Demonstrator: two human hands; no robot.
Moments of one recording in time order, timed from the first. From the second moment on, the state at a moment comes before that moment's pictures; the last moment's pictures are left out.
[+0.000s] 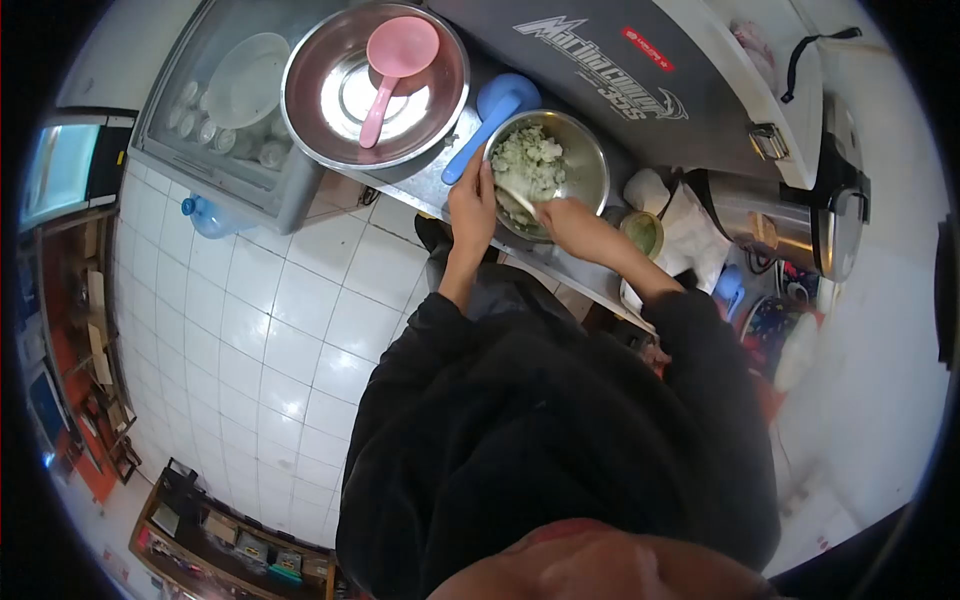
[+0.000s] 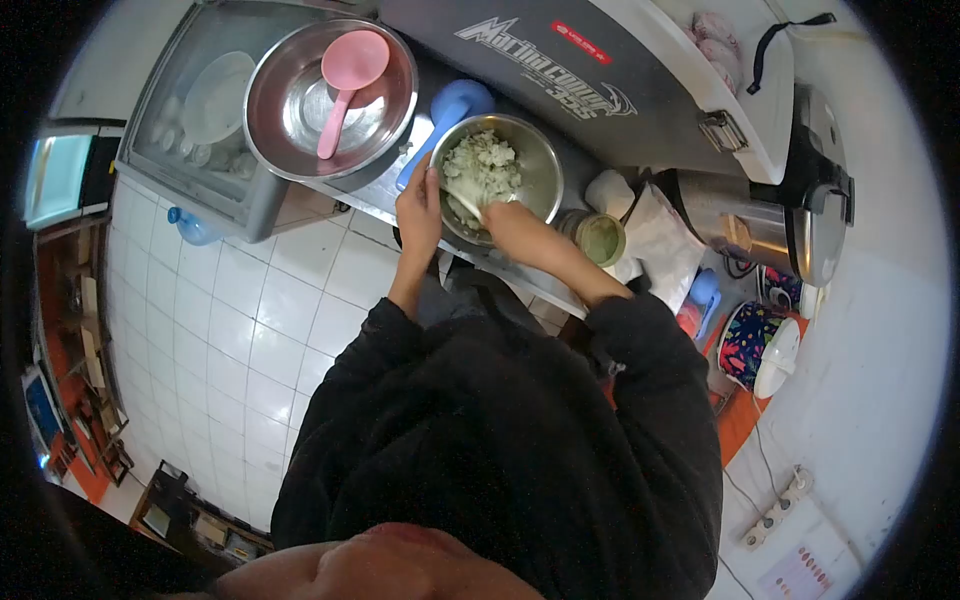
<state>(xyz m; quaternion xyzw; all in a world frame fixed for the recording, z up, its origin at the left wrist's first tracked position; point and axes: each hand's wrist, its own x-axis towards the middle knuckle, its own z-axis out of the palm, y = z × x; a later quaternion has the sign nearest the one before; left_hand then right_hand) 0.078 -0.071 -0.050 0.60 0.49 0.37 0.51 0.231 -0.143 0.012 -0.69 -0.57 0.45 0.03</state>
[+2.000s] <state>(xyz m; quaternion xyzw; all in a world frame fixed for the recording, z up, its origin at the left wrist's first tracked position) 0.041 -0.072 -0.082 0.45 0.35 0.36 0.74 0.320 -0.142 0.087 -0.72 -0.48 0.50 0.06</state>
